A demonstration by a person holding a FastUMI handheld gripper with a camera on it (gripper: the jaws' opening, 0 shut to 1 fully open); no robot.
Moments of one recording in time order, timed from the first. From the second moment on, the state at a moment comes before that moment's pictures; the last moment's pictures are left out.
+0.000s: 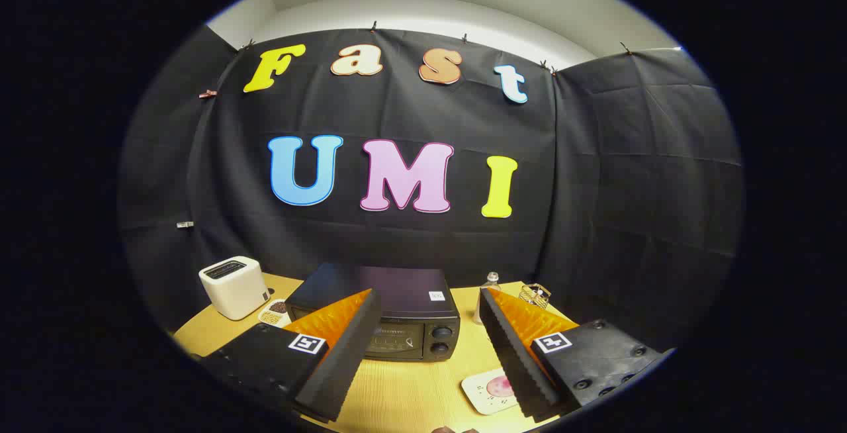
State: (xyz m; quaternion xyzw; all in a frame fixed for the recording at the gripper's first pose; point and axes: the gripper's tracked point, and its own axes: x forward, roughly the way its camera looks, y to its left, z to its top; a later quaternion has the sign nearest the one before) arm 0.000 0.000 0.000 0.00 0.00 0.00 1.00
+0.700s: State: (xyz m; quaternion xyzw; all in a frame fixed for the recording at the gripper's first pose) arm 0.003 0.014 -0.015 0.02 0.02 0.01 1.00
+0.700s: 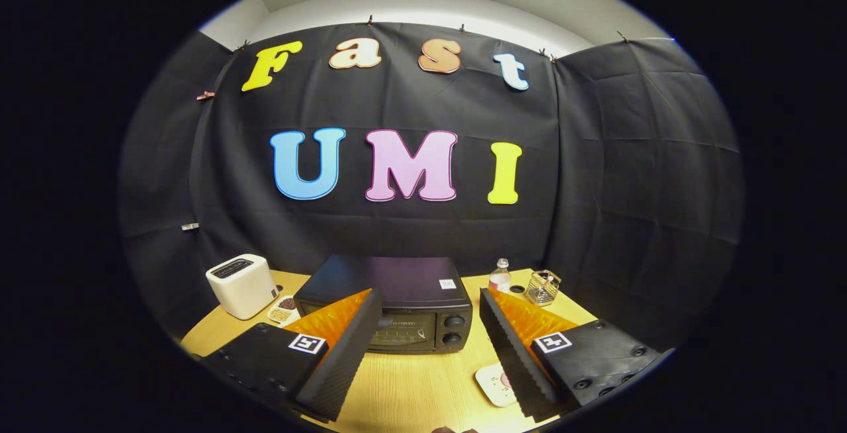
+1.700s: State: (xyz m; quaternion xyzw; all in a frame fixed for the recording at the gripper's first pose) arm 0.087 0.095 -0.055 0.02 0.06 0.02 1.00
